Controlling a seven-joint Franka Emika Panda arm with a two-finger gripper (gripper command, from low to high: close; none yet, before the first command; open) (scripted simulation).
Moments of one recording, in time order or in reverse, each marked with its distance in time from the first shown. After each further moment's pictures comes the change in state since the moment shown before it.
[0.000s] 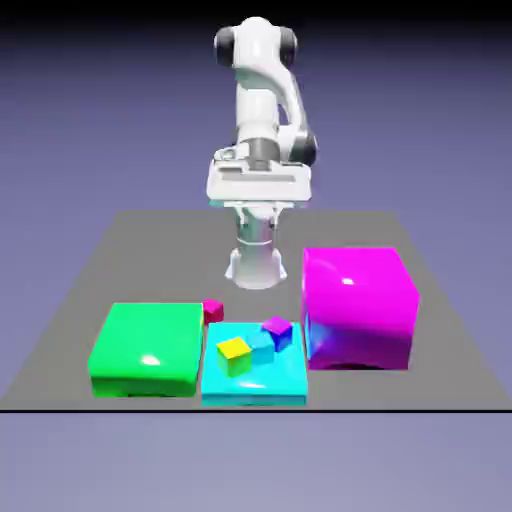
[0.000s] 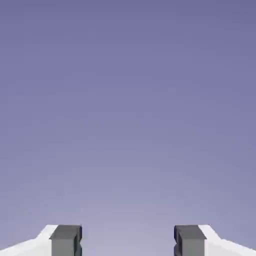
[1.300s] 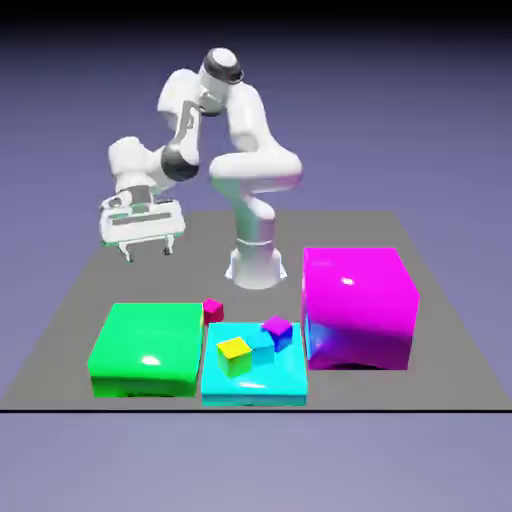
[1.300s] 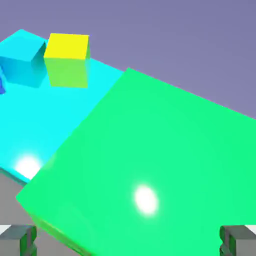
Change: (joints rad) arm 0.166 -0.397 -1.413 -0.047 -0.537 -0.492 -1.164
